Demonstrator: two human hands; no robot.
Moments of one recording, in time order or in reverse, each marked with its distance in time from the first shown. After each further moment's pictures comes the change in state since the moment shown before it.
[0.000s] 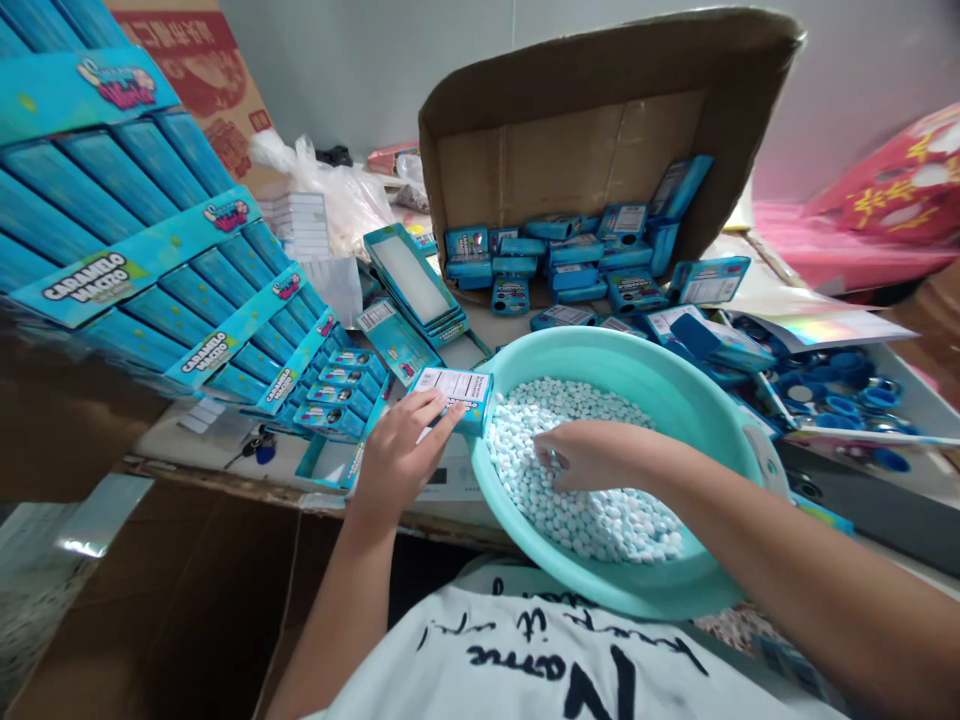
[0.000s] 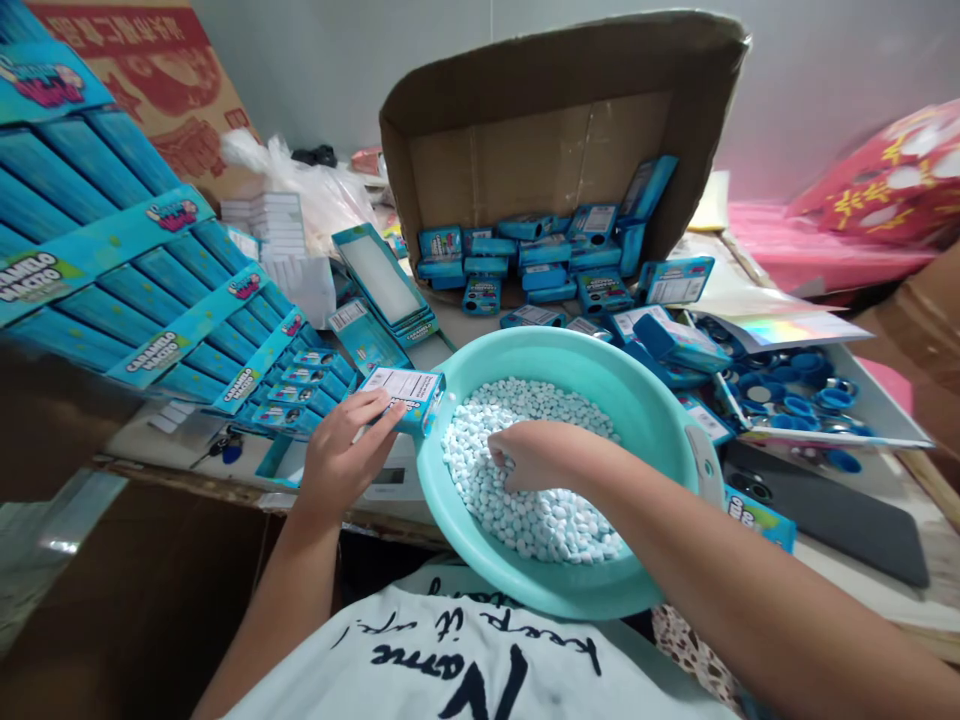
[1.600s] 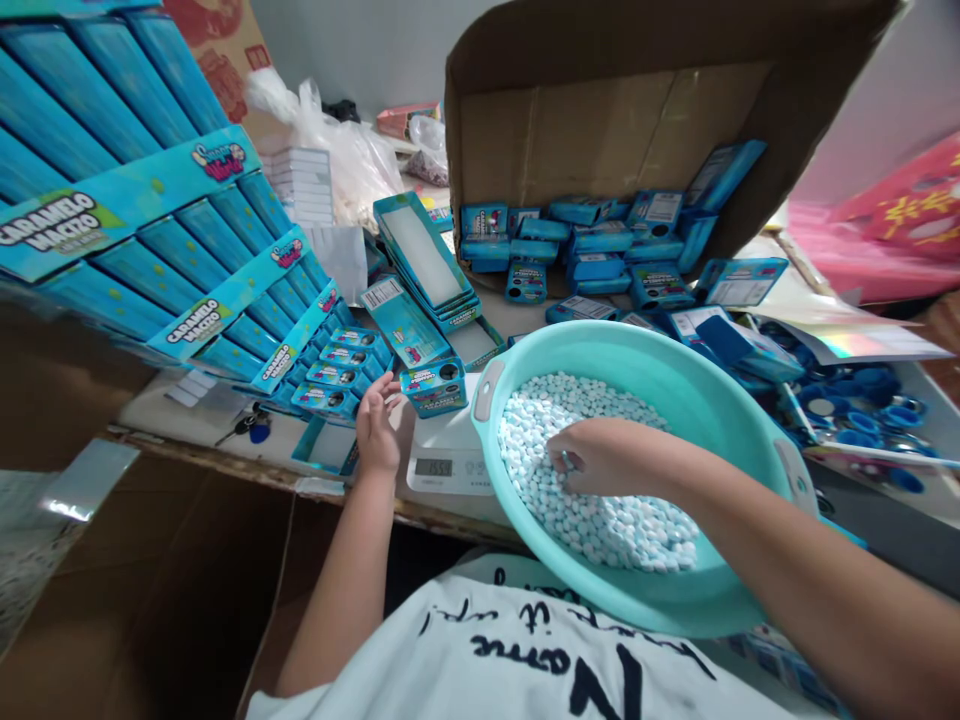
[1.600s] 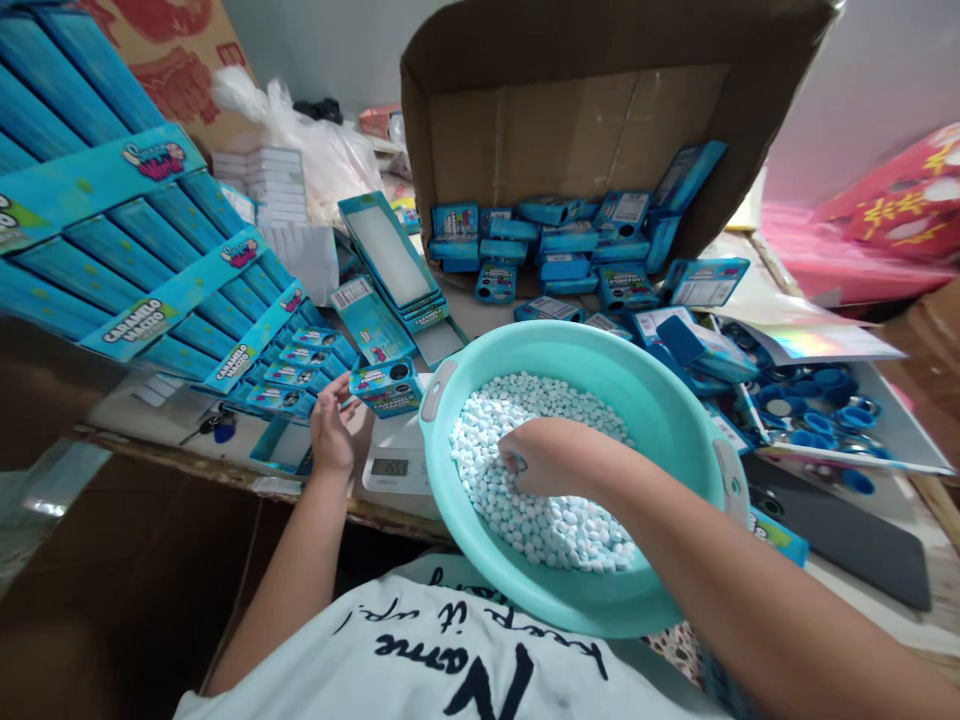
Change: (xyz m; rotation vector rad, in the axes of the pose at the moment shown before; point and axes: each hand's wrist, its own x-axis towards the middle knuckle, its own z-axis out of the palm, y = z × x) left_hand -0.067 -0.041 0.070 -0.823 0.464 -1.216; right_hand 0.007 0.001 -0.001 -0.079 -0.035 0.002
